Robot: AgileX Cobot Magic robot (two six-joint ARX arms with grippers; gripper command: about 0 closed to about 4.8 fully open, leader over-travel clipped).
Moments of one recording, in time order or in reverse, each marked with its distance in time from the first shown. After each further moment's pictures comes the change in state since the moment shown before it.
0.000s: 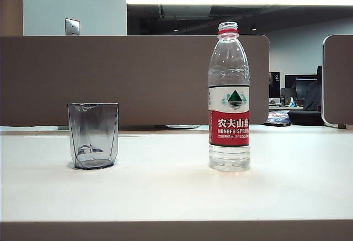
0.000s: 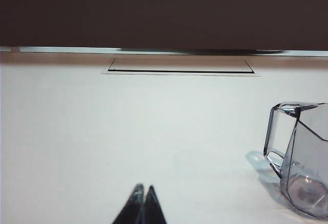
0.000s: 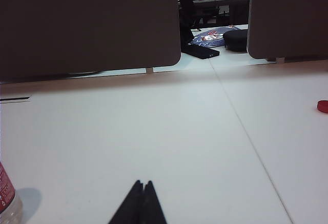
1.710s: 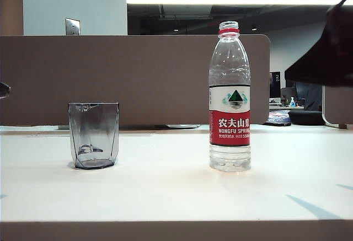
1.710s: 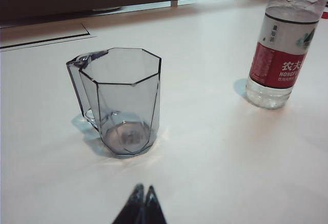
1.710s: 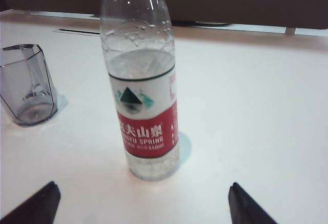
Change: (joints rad) left arm -0.536 0.121 0.000 -0.001 0.000 0.000; right arm 0.726 0.565 0.000 0.427 0.310 -0.015
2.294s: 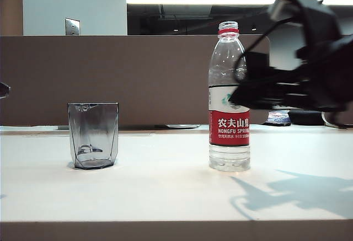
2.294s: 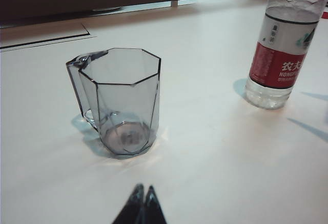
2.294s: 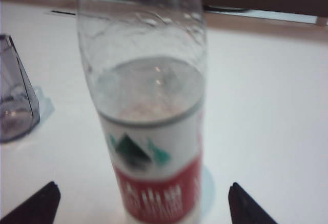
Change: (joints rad) left arm 0.000 0.000 0.000 0.000 0.000 0.000; right arm -0.084 0.784 0.222 0.498 -0.103 -0.016
